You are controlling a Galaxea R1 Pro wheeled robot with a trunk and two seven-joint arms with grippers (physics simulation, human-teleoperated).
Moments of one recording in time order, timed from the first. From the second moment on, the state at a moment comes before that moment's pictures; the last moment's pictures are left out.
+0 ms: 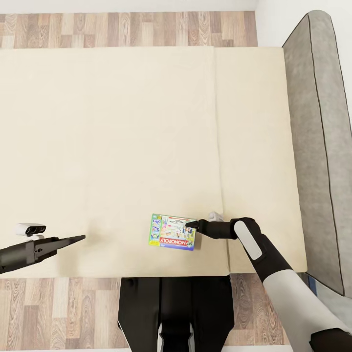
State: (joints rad) left arm -0.39 0.49 0.35 -1.41 0.39 0.99 -1.57; right arm -0.80 -0.05 0.19 -0.96 -0.76 0.93 0.18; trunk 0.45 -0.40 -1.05
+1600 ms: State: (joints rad) left arm -0.39 0.49 0.35 -1.41 0.39 0.99 -1.57; right arm -0.80 -0.05 0.19 -0.96 -0.77 0.94 0.18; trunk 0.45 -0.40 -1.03
